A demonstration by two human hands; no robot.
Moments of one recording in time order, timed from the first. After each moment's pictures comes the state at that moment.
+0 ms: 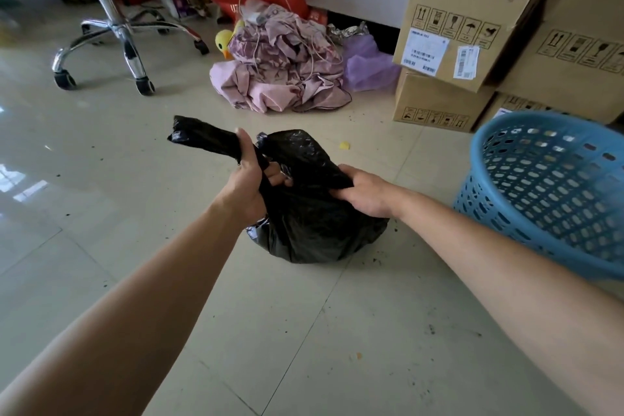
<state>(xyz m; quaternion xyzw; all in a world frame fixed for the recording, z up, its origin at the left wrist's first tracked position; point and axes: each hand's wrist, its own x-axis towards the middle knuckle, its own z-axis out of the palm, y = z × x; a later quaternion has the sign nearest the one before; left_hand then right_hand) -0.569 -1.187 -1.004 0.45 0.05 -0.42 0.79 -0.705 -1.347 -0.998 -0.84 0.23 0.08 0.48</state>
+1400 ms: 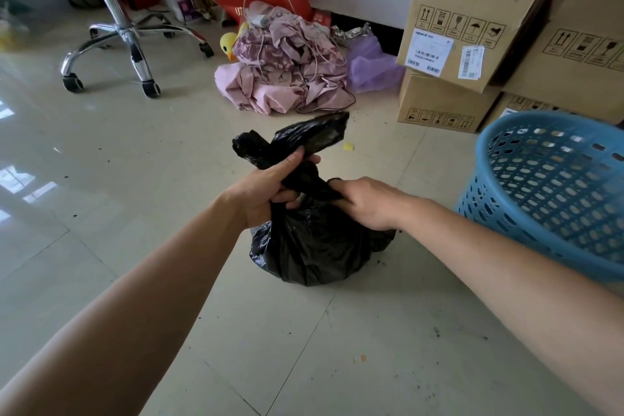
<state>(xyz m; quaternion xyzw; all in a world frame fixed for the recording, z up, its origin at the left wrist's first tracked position) -0.589 -1.176 -0.980 0.57 -0.17 -0.50 0.63 -0.717 -1.335 -0.985 -0.96 0.10 0.12 0.25</state>
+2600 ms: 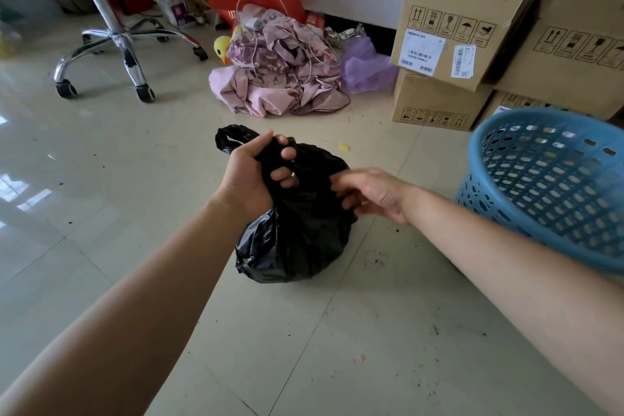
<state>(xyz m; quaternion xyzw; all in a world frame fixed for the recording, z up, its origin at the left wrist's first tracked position) -0.580 -1.182 -0.967 0.41 -0.09 -0.50 0.76 -0.716 -1.344 -0.981 -0.69 0.31 0.08 0.65</state>
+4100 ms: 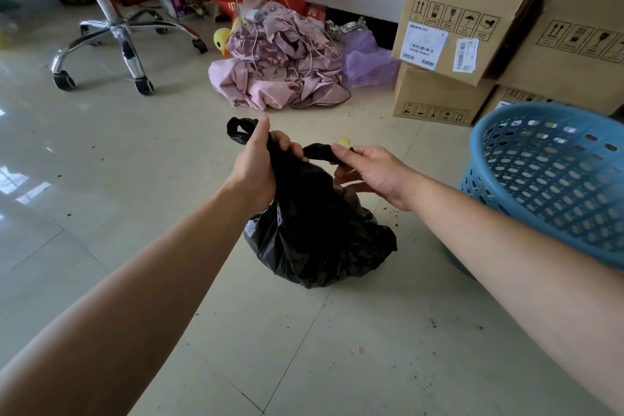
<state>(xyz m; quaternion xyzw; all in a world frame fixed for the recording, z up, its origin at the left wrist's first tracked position) -0.589 -1.193 -0.966 0.53 -0.08 -0.41 0.74 -0.708 -1.356 -0.988 -0.71 0.26 -0.02 0.65</state>
